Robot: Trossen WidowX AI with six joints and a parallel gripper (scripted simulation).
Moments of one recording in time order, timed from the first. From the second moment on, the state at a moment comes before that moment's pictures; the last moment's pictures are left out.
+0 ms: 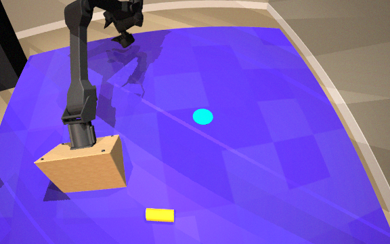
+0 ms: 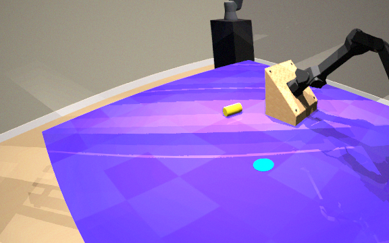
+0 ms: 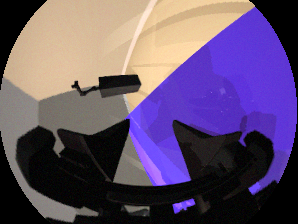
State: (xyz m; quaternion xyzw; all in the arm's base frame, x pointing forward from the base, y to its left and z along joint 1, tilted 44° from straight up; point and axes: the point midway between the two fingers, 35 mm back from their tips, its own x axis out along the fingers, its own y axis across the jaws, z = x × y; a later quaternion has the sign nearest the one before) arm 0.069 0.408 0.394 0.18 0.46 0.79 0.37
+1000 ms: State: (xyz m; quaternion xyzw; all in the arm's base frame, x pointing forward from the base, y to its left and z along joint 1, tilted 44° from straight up) arm 0.362 0.284 0.230 0.24 0.45 0.51 0.69
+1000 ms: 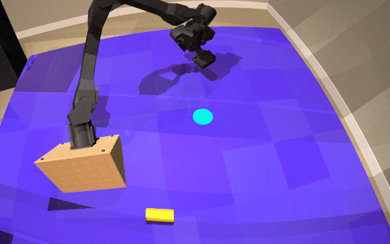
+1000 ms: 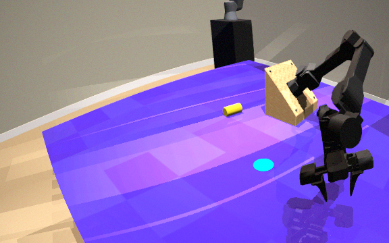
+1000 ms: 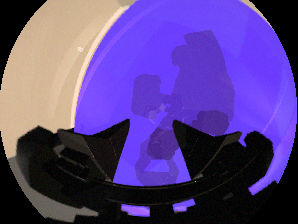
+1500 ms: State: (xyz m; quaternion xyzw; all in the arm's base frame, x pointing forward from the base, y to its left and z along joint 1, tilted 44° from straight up) arm 0.426 0.149 0.136 0.23 0.49 0.36 0.76
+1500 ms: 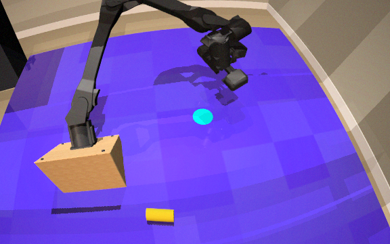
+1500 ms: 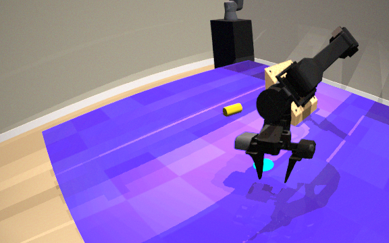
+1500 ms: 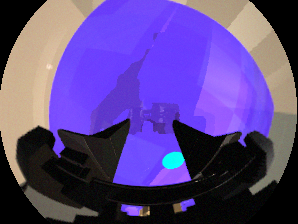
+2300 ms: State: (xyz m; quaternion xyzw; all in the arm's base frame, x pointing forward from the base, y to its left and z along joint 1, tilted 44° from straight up) arm 0.383 -0.067 0.008 0.23 0.59 0.19 0.75
